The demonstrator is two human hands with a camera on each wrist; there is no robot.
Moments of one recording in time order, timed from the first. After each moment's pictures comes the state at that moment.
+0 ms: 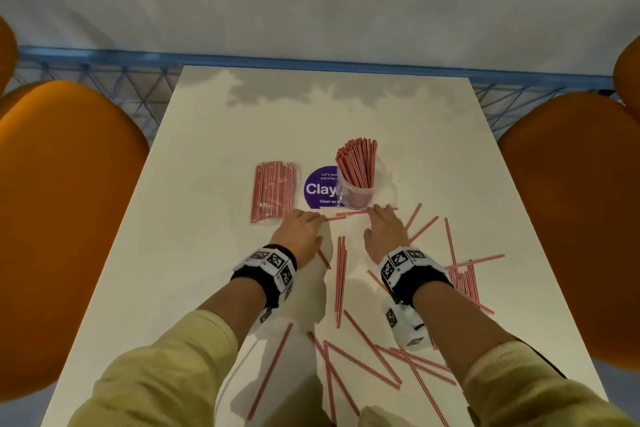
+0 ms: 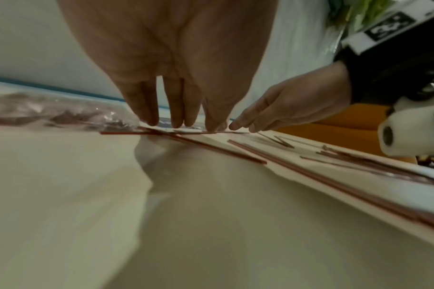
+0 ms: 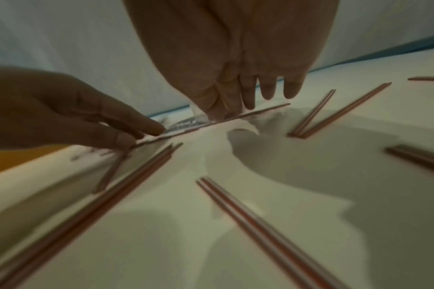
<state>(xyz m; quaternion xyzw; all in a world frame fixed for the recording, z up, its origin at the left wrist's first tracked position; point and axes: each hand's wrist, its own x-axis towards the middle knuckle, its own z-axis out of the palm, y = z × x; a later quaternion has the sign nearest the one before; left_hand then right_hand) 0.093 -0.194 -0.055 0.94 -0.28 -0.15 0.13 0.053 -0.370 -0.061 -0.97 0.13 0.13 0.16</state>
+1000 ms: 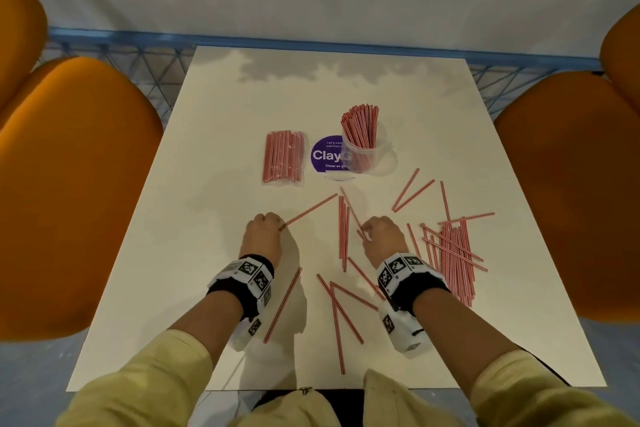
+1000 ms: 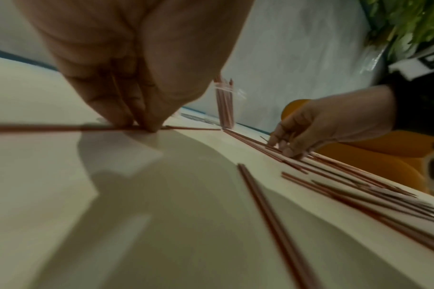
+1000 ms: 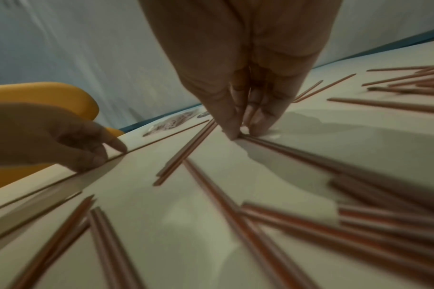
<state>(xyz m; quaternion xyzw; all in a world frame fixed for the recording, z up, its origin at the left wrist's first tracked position) 0.010 -0.125 -0.060 0.97 -0.04 -0.16 0.19 -0.035 -0.333 -0.053 -0.94 0.18 0.14 0.24</state>
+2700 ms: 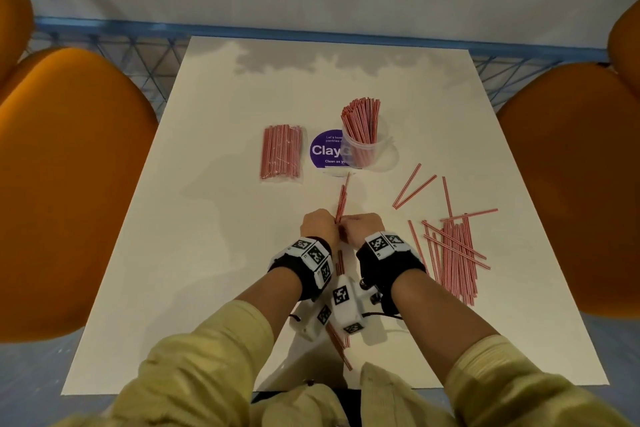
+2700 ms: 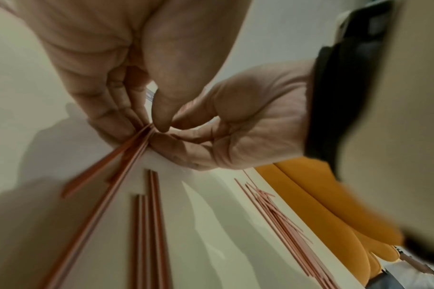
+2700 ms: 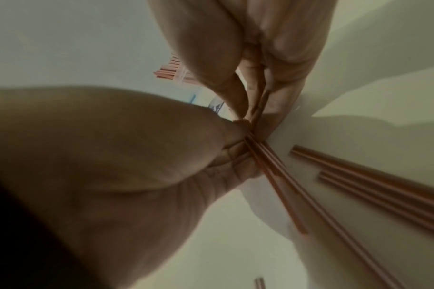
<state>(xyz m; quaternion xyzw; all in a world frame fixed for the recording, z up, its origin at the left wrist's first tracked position) 0.017 -0.219 -0.050 0.92 0.01 -0.28 0.26 -0.005 -0.302 -0.046 -0.75 0.37 0.18 0.52</state>
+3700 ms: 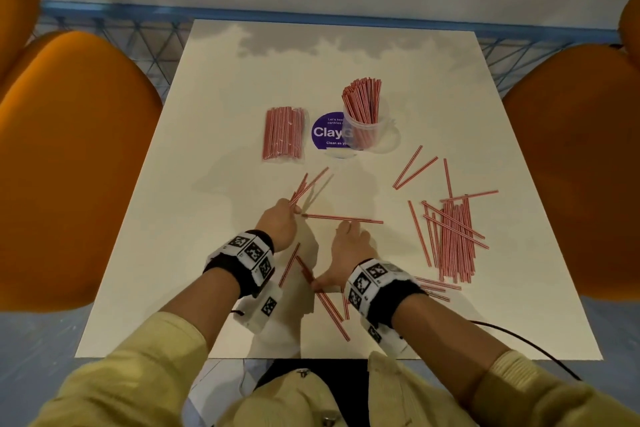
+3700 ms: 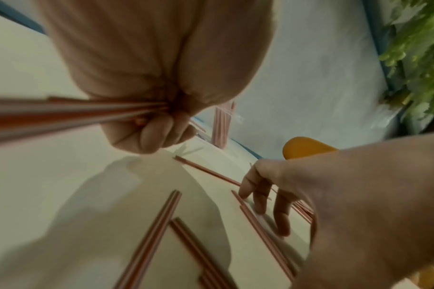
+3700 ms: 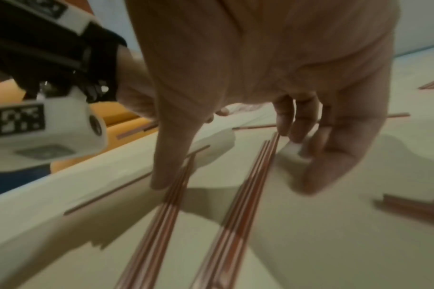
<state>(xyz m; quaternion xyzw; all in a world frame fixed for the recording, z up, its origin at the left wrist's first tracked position) -0.005 -0.141 -0.033 0.90 0.01 -0.30 0.32 -0.072 -0.268 -0.033 -0.92 0.11 0.35 0.12</state>
